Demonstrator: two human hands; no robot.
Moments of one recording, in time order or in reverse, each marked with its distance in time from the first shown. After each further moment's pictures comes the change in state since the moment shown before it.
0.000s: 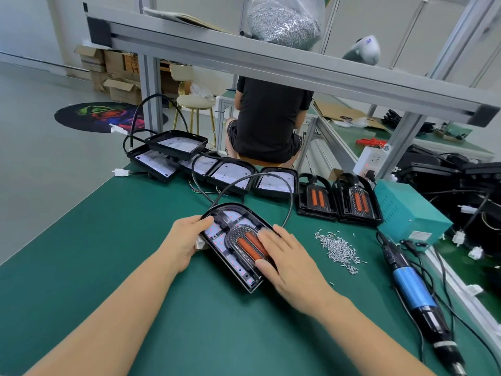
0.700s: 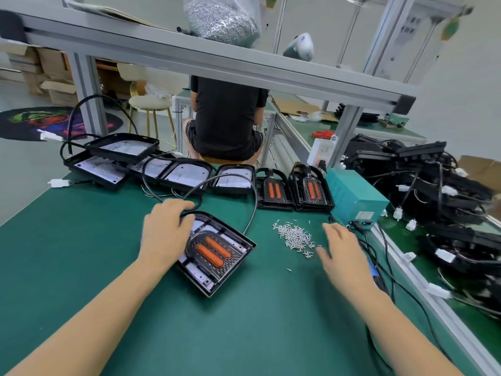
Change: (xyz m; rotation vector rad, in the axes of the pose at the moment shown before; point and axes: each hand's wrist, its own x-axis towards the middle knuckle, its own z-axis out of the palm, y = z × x) left_hand -0.024 0.014 0.046 1.049 0.151 0.661; right_hand -0.082 0.100 -0.044 -0.090 0.181 0.650
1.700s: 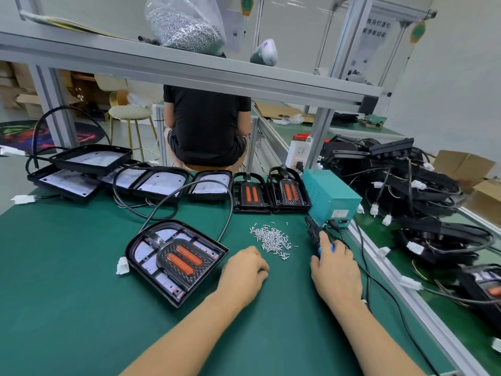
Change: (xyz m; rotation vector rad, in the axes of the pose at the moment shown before) left_hand -0.050 0.094 0.121 0.053 -0.527 0.258; right_hand -0.005 0.039 0.024 -0.284 0.033 0.231
